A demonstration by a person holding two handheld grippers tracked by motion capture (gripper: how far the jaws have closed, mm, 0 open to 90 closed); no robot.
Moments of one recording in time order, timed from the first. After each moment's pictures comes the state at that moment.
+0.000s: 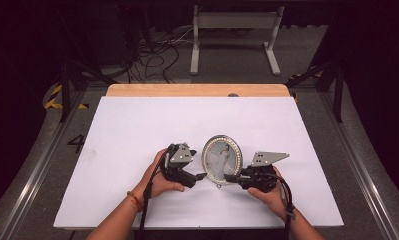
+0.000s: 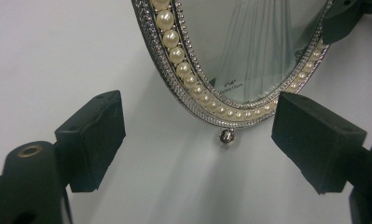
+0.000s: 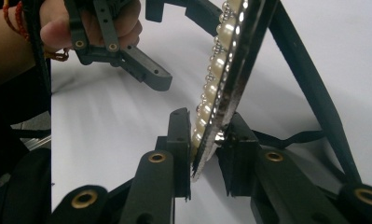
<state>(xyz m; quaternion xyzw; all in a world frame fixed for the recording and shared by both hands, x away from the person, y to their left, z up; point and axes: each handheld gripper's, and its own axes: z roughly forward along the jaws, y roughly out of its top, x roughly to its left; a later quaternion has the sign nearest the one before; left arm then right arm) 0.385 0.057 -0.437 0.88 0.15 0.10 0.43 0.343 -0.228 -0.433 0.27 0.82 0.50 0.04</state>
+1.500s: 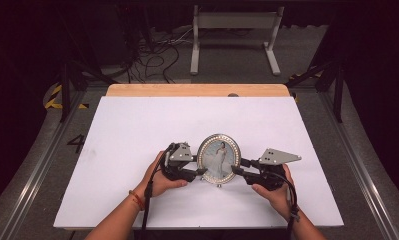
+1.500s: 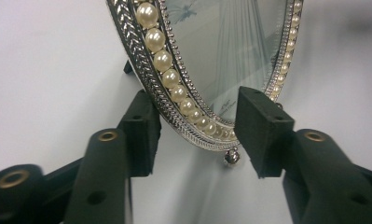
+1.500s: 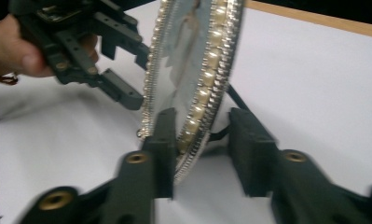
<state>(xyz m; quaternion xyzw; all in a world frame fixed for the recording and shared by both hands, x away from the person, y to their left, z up) 0.385 0.062 -0.436 0.87 0.15 0.08 0.45 0.334 -0.238 -0.414 0.31 0.79 0.50 0.14</state>
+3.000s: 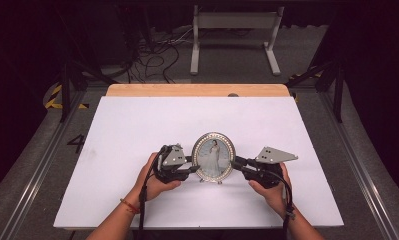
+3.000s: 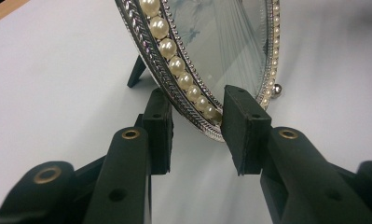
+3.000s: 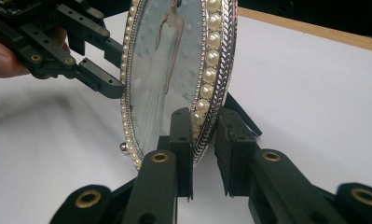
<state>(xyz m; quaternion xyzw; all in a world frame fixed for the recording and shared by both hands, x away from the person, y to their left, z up) 0.373 0.077 -0.427 0.88 0.16 0.13 0.43 0.340 -0.230 -0.414 0.31 0.79 0.50 0.17</state>
